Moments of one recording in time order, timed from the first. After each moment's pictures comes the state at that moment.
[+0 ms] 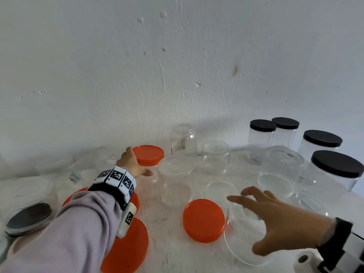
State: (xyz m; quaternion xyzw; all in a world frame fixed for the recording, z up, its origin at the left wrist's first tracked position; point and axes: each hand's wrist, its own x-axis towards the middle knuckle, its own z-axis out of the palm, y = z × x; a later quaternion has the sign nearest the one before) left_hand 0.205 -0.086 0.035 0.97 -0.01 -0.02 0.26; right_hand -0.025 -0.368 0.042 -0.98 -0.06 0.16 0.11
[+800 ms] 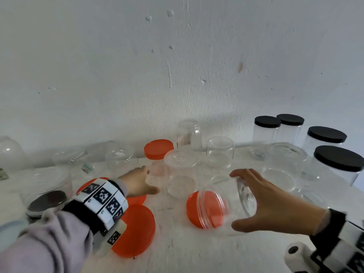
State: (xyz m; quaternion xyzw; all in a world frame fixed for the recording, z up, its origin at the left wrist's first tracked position) left_hand 0.132 -0.069 0.038 0.98 -0.15 -0.13 0.08; right_hand -0.030 -0.347 0.051 -0.97 -0.07 0.01 0.23
